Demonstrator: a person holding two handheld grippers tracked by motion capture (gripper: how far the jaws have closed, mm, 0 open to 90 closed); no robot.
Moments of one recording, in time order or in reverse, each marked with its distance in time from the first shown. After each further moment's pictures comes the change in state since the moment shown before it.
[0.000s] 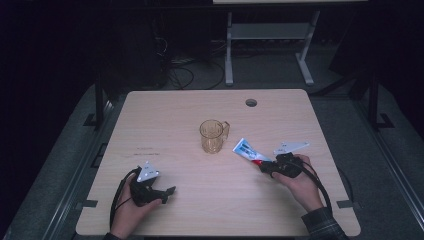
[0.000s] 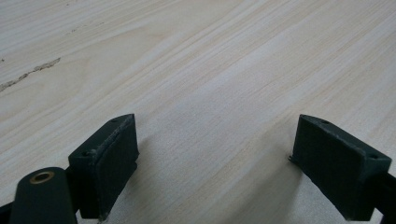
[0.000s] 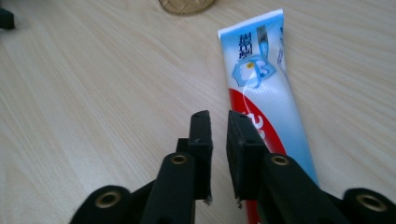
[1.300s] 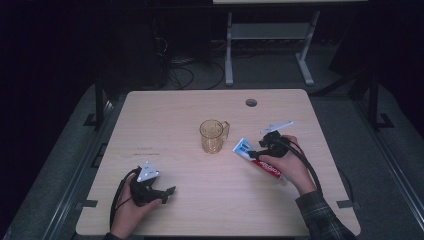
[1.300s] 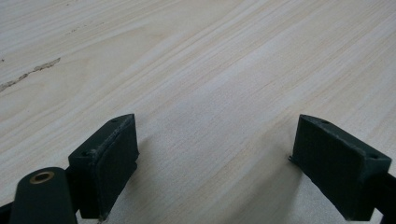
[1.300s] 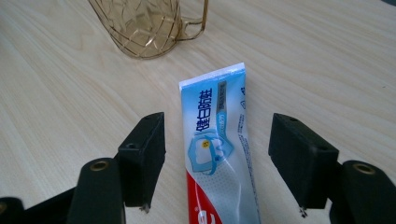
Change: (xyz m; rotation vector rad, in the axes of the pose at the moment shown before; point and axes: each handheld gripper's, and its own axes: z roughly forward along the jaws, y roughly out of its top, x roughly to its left) left arm 0.000 0.000 0.000 0.000 0.000 0.000; right arm -0.016 0.055 0.031 0.064 -0.076 0.011
